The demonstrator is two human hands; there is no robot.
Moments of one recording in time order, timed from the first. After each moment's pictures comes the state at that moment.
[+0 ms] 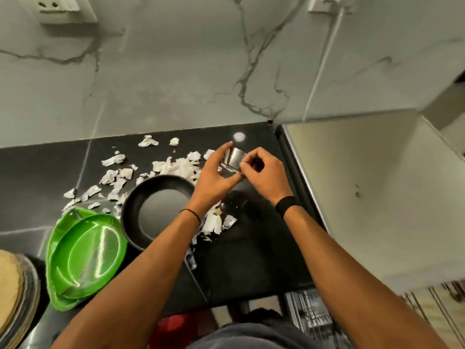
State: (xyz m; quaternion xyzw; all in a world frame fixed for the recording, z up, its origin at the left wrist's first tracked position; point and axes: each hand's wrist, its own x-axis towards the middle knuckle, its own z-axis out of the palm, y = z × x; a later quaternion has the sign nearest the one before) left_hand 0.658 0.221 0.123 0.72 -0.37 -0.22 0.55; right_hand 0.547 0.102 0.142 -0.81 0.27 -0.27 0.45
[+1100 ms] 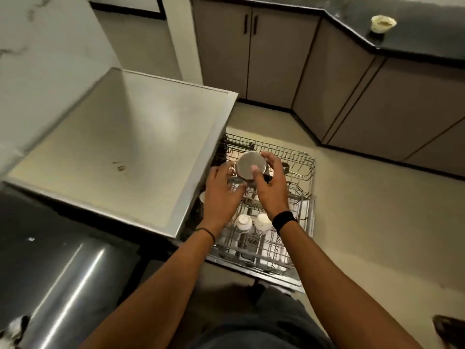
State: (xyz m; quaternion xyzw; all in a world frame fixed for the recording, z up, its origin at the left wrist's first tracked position) left_hand 0.165 0.102 0.076 0.51 -0.70 -0.37 0.35; right_hand 0.031 0.131 0.081 -0.39 0.65 -0.58 0.31
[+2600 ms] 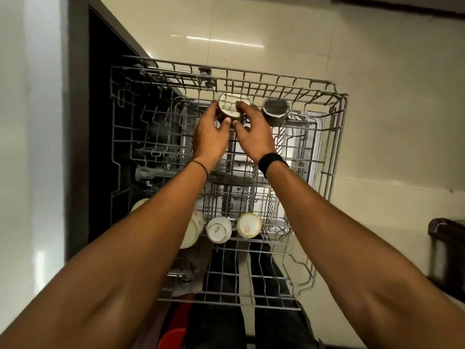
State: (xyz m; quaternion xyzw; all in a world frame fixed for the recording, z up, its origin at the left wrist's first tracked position) left_hand -0.022 -0.153 -0.232 0.62 -0.58 -0.51 0.10; right_hand -0.123 -0.098 -0.223 -0.31 0.79 -0.30 0.44
